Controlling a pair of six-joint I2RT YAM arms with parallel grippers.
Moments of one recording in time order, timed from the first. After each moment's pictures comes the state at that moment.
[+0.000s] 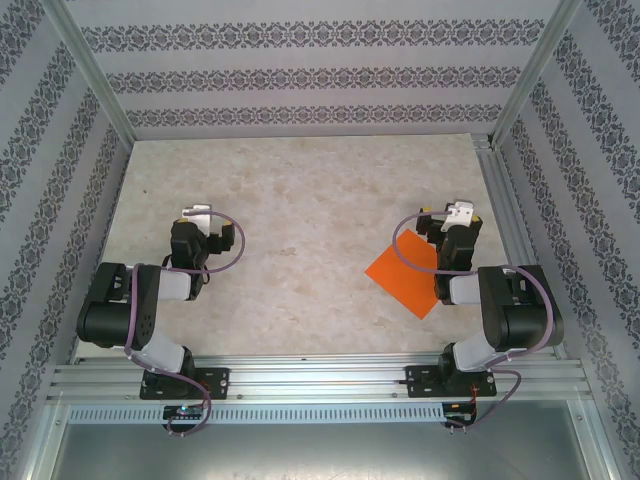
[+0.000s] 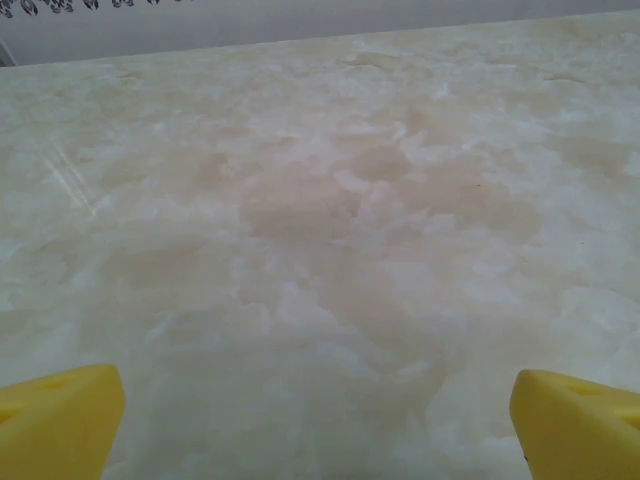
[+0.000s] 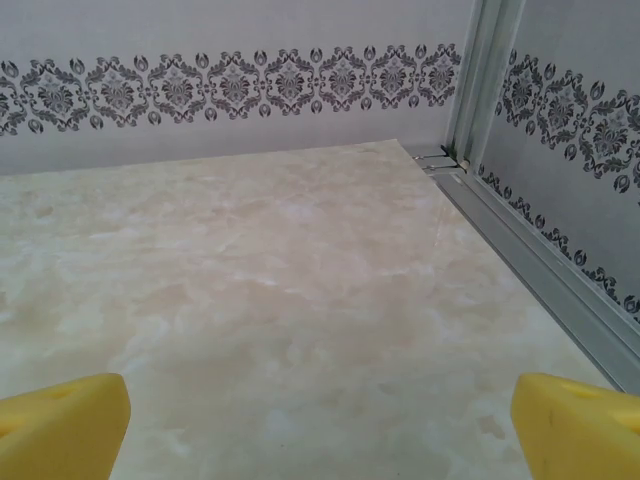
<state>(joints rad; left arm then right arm) -0.06 1.56 0.40 0.77 -0.04 0.02 0.01 1.53 0.33 1.00 0.21 0.01</state>
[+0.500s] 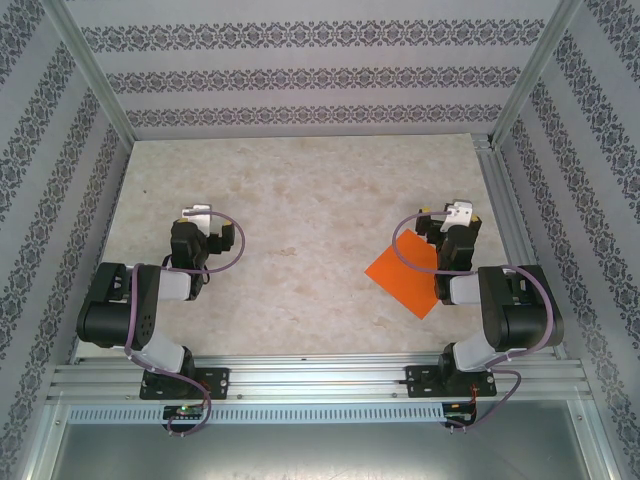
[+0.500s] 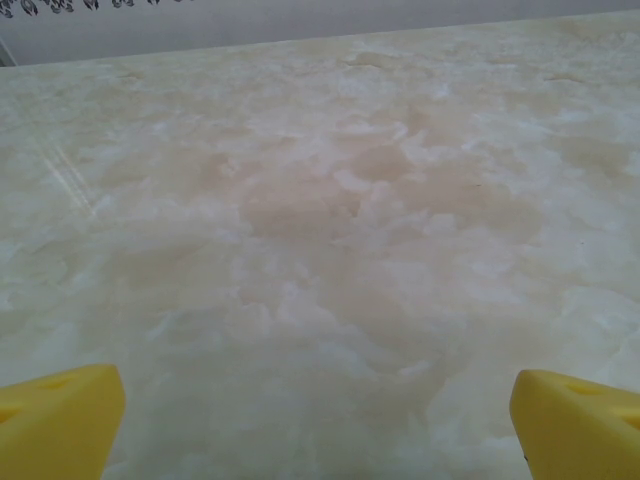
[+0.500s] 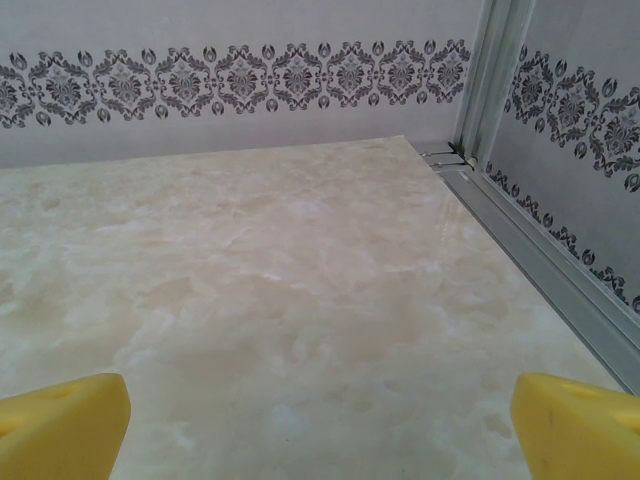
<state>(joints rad) -0.06 1.56 0.40 0.77 -0.04 0.02 0.01 1.53 0.33 1.00 0.20 0.01</state>
